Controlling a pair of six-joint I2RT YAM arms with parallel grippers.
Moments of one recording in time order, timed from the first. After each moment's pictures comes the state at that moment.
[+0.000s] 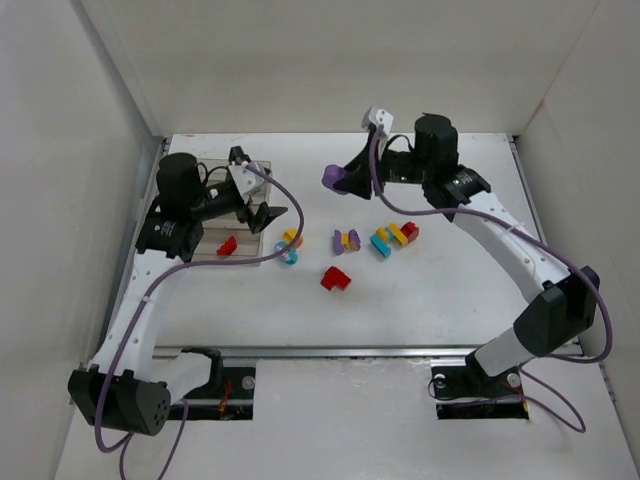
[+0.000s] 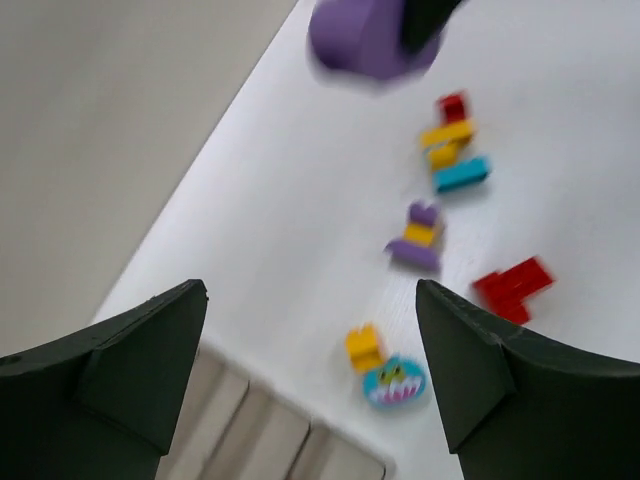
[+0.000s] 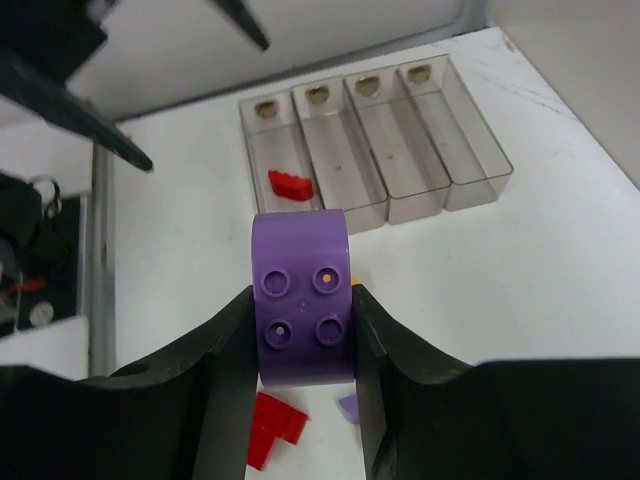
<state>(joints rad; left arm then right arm) -0.16 1.08 1.11 -0.36 0.80 0.56 0.47 1.53 1.50 -0.17 -0.80 -0.06</state>
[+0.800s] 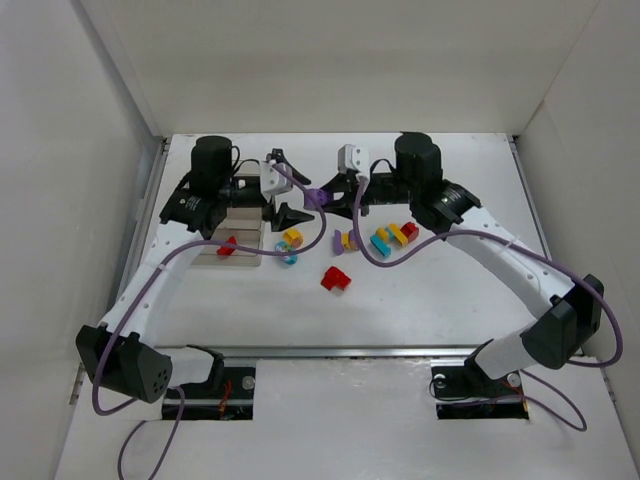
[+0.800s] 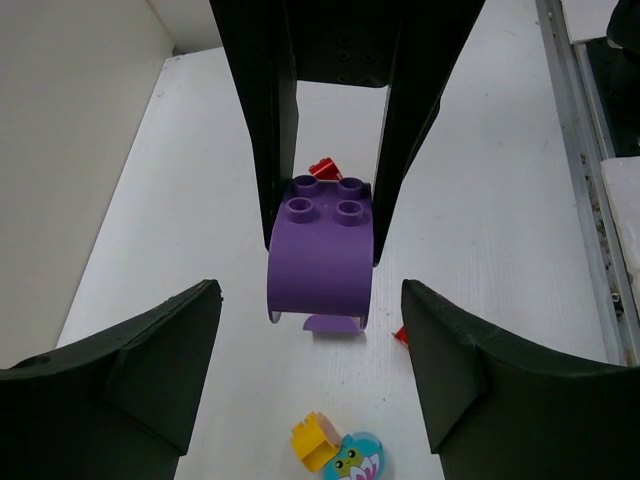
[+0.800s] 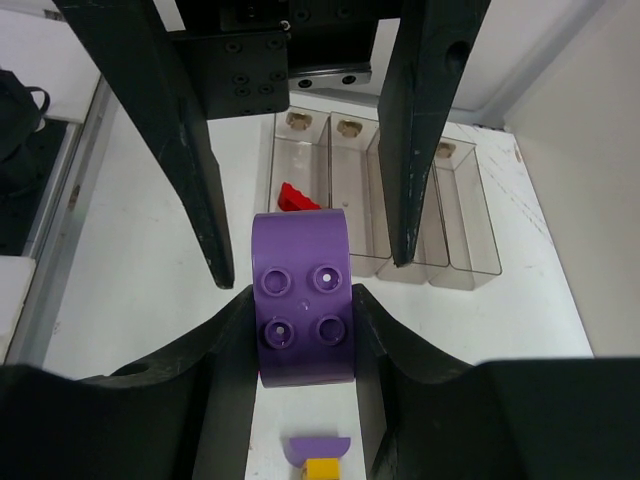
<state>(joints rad) -0.31 1.27 1.30 -0.45 1.07 0.66 0.64 1.47 1.42 -0.18 -0.81 -0.47</state>
